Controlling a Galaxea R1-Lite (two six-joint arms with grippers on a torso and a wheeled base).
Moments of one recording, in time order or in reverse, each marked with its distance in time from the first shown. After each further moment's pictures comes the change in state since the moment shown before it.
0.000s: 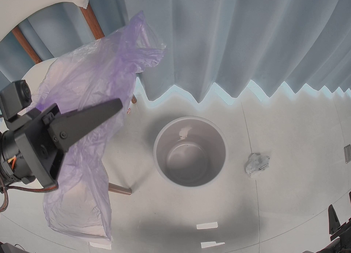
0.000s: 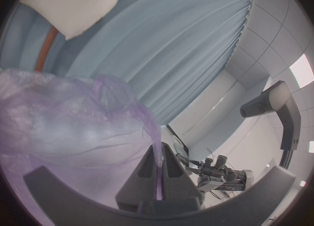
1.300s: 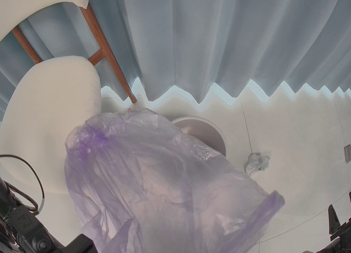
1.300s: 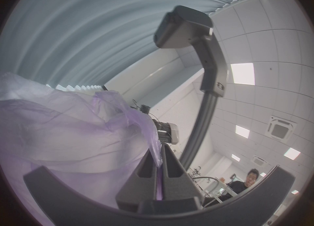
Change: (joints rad) left arm -0.287 -0.044 0.275 -0.008 -0.507 0.056; right arm 0.000 0.000 0.000 0.000 0.000 0.000
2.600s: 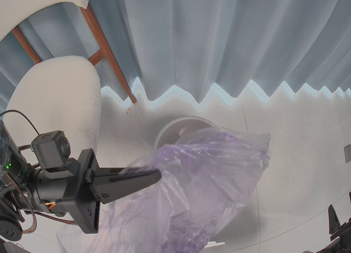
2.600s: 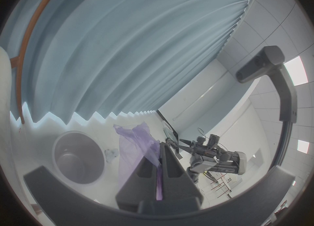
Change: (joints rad) left arm 0.202 0.171 -0.106 -0.152 0.404 0.002; right arm 0.000 0.000 0.000 0.000 0.000 0.000
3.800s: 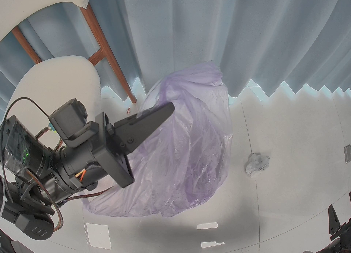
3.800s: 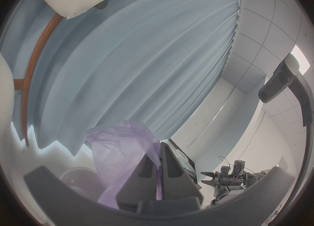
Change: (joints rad) left arm -0.029 0.261 -0.055 -0.502 0.252 -0.044; right arm 0.000 0.000 0.000 0.000 0.000 0.000
